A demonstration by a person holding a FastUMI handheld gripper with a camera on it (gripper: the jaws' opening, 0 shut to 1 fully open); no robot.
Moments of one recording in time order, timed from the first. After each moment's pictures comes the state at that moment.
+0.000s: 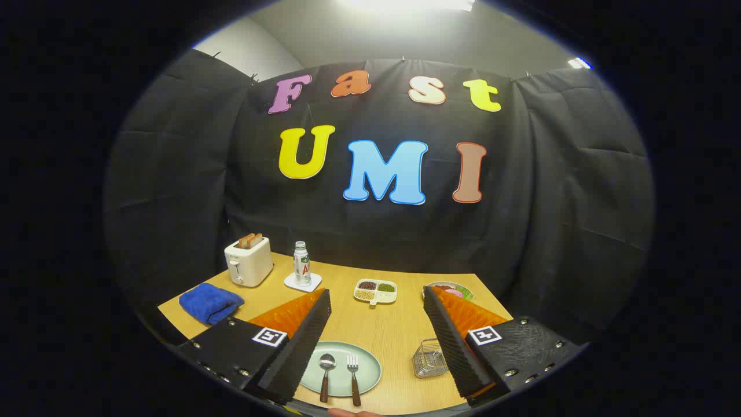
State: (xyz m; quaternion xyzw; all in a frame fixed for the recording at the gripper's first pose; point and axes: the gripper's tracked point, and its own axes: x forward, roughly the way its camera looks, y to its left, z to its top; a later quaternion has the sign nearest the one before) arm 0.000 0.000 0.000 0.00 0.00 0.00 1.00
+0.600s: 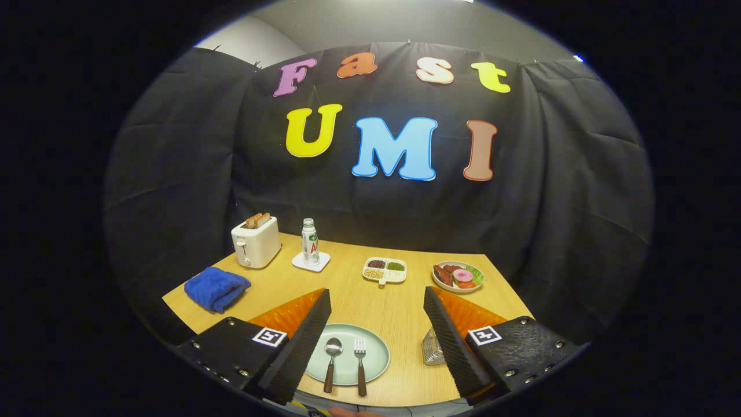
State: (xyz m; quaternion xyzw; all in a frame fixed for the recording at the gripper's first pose) arm 0.007 0.009 -0.042 0.01 0.07 0.02 1.00
